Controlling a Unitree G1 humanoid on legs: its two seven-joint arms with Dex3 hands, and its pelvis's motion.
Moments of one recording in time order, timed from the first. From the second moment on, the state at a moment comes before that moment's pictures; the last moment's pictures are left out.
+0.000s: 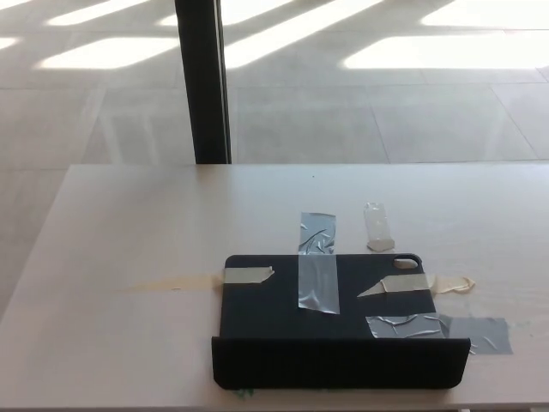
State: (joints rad) left_arm 0.04 0.54 0.60 1.07 -0.16 0.07 -0.07; right_arm 0.29 -0.32 -0.52 0.58 0.11 0.02 0.01
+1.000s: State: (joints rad) left_arm -0.05 0.59 0.92 1.20 -0.34 0.09 -0.03; right_arm -0.21 -0.39 -0.49 -0.14 0.27 0.15 -0.08
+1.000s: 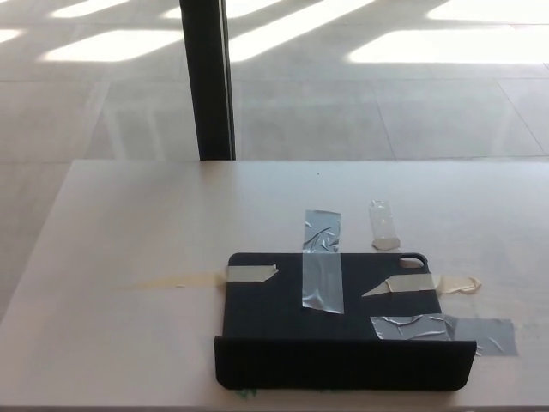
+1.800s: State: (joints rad) left_arm -0.07 0.59 0.92 1.20 -0.36 0.09 -0.02; right_arm -0.28 -0.57 0.17 -0.15 -0.07 0.14 0.02
